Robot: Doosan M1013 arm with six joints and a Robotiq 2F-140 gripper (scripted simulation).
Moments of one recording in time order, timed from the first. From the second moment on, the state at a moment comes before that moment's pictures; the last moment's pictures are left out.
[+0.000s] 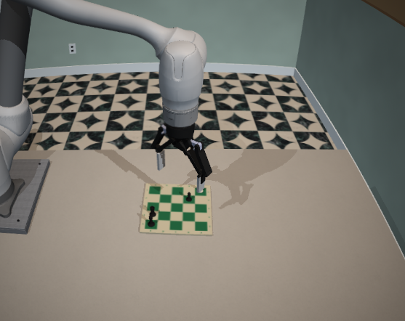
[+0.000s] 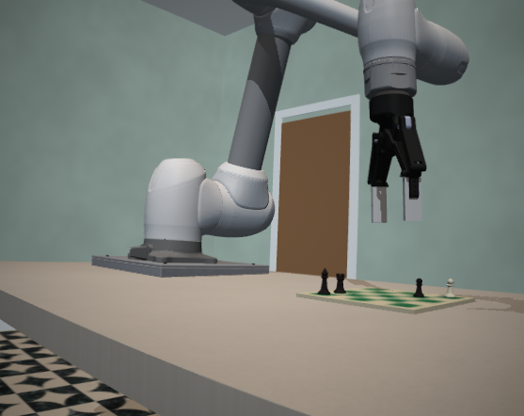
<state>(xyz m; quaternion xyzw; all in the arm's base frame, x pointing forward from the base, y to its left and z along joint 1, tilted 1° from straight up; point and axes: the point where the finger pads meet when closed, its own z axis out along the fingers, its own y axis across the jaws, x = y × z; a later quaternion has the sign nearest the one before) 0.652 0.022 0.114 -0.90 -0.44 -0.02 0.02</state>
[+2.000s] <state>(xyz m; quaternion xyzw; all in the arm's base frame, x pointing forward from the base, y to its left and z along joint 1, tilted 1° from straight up) 0.718 0.102 0.104 -1.00 -0.09 0.00 0.01</state>
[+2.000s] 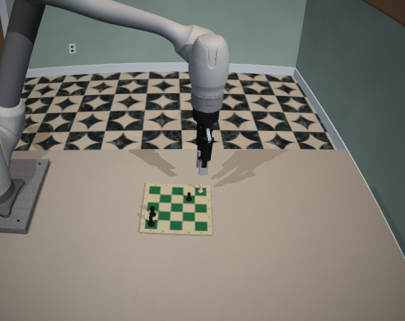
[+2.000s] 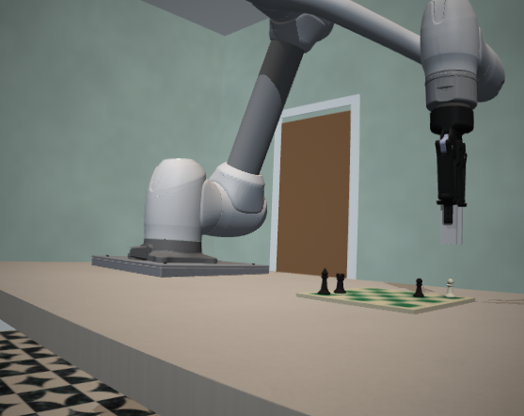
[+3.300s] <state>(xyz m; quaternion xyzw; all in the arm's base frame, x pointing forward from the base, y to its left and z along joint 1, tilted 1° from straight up) 0.718 0.103 0.060 -1.00 -0.09 0.00 0.01</state>
